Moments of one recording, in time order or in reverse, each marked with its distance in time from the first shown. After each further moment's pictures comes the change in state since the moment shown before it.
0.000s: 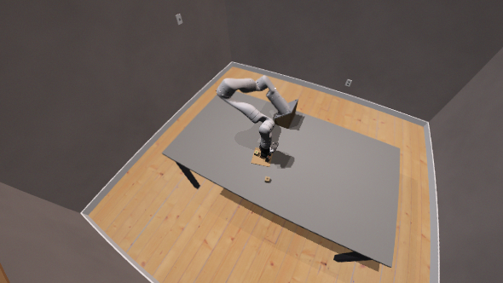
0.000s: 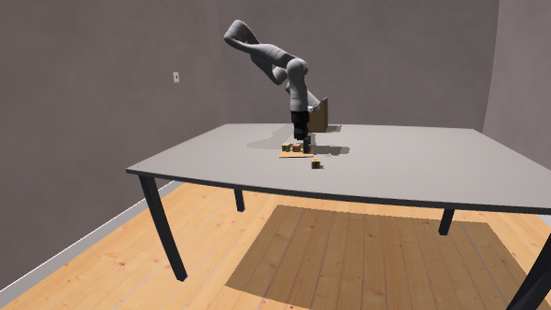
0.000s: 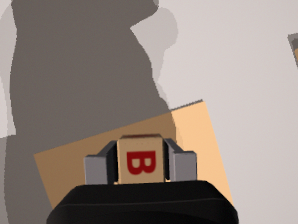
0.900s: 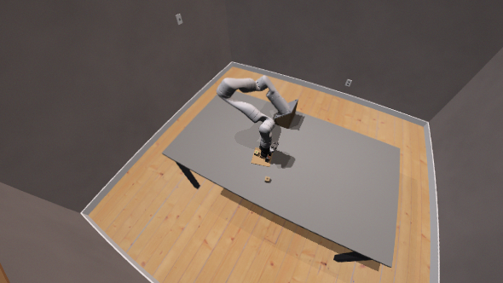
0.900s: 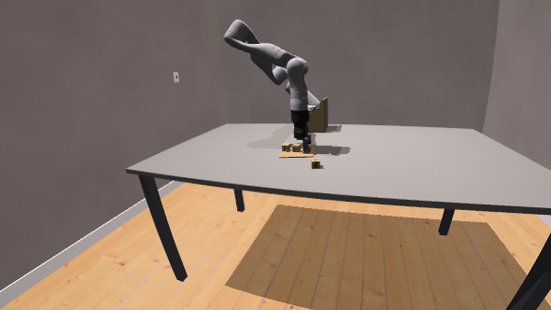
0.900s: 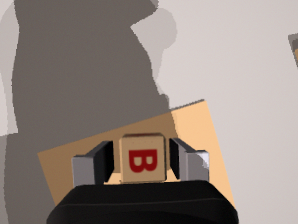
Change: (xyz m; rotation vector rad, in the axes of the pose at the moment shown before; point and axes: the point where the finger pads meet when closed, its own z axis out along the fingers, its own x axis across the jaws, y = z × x) arm -0.002 0.000 -0.003 -0.002 -0.004 -0.001
